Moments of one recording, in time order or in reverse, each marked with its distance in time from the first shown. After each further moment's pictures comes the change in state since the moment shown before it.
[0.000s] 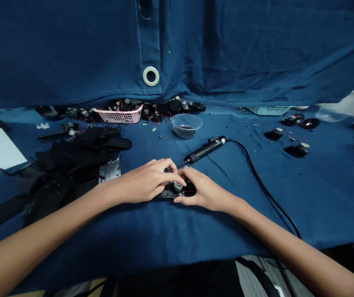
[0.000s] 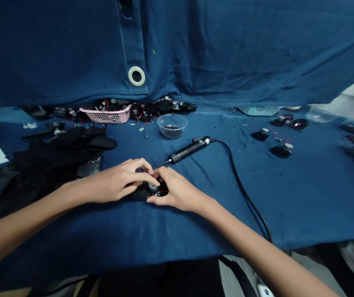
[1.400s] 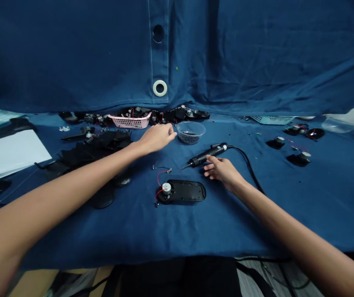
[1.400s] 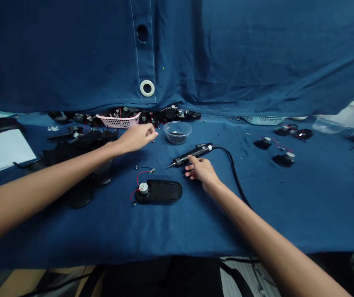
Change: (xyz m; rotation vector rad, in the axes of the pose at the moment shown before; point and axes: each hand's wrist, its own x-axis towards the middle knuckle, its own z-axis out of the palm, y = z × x) left_hand 0.068 -0.059 -0.043 0.233 0.352 -0.459; right_hand 0.014 0.031 -0.038 0.568 0.509 0.853
